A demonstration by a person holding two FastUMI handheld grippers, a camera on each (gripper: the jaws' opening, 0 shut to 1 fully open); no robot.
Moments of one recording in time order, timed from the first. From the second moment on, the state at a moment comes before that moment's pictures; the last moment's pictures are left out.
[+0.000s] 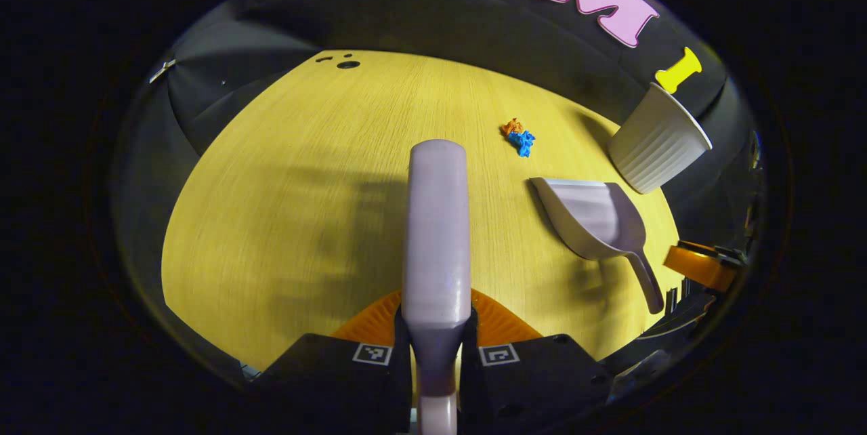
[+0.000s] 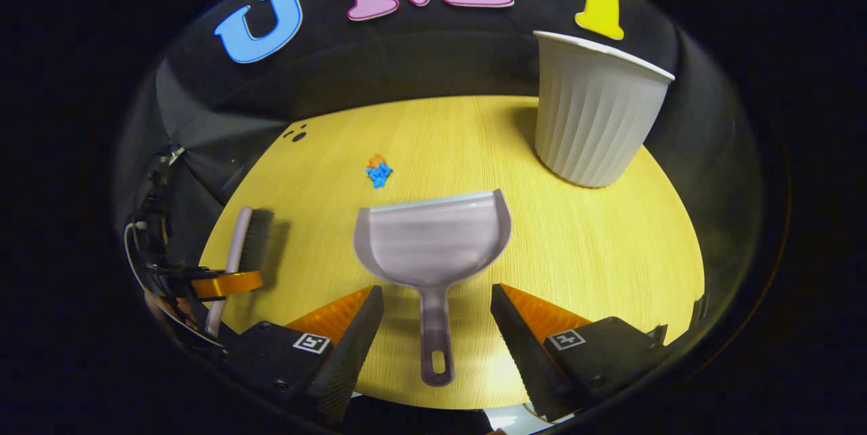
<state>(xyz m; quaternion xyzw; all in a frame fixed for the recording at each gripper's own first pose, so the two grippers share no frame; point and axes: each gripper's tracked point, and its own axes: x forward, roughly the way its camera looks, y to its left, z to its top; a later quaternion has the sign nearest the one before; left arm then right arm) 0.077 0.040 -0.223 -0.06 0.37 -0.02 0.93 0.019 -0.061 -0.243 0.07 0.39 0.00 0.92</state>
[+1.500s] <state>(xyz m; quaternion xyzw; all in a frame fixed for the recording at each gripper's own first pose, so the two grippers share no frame) 0.128 0.028 -0.203 -0.02 0.41 -0.02 0.91 0.047 -0.059 -0.335 0.02 0.50 0.03 0.86</state>
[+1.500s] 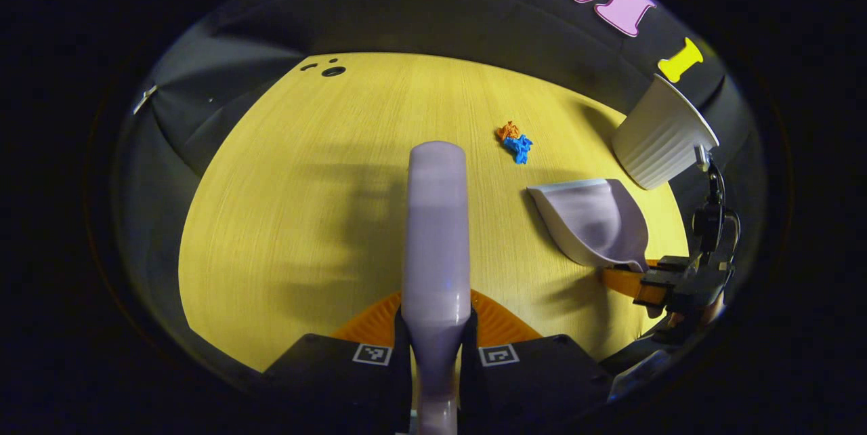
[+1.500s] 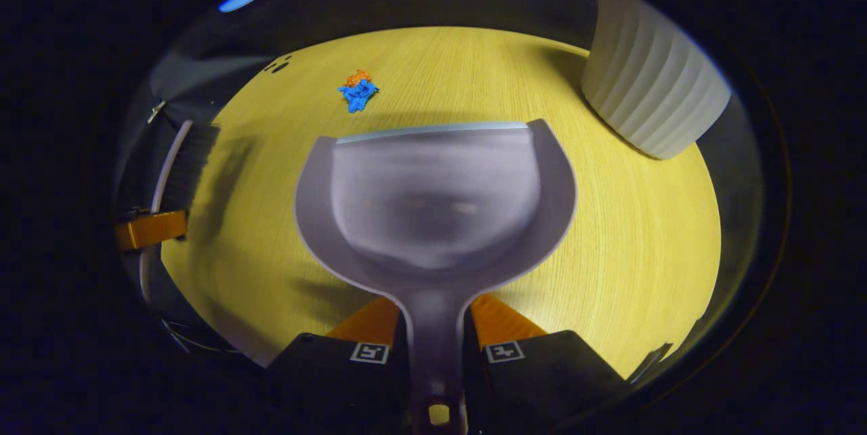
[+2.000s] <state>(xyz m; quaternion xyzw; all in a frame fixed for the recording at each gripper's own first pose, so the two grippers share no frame) 0.241 0.034 -0.193 0.08 0.42 -0.05 0.90 0.044 -0.090 -0.320 -0.03 0.50 0.09 0.86</state>
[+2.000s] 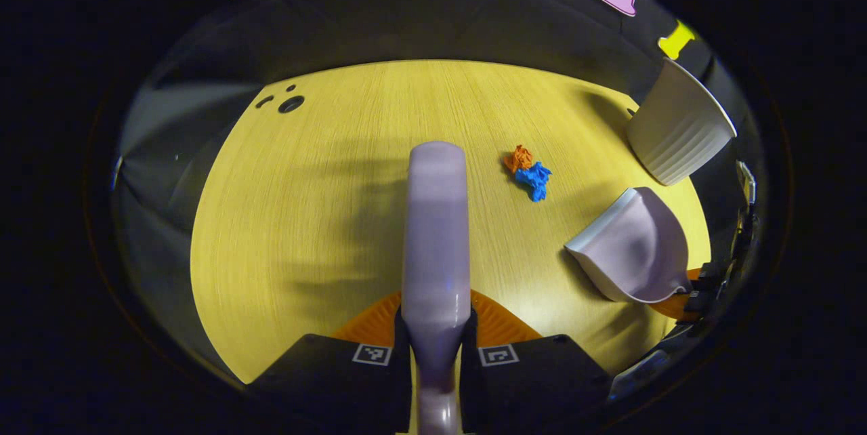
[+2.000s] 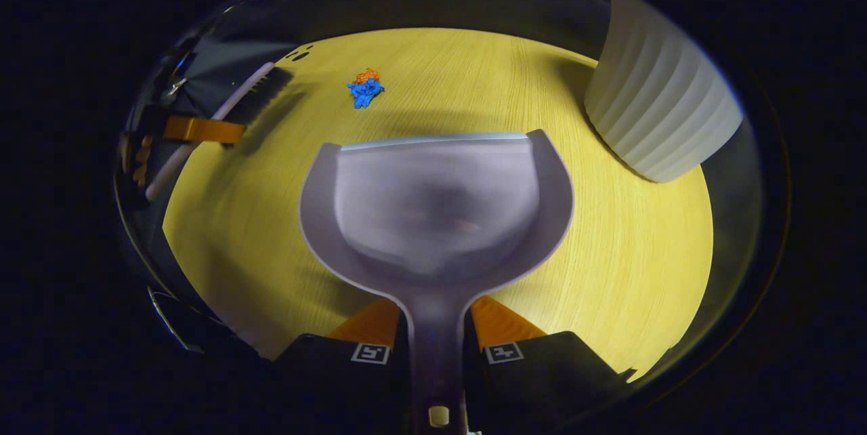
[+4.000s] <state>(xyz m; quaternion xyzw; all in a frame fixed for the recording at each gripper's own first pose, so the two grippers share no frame) 0.187 -0.169 -0.242 0.15 0.51 -0.33 0.78 0.052 -0.120 -0.297 -0.10 0.48 0.18 0.85</state>
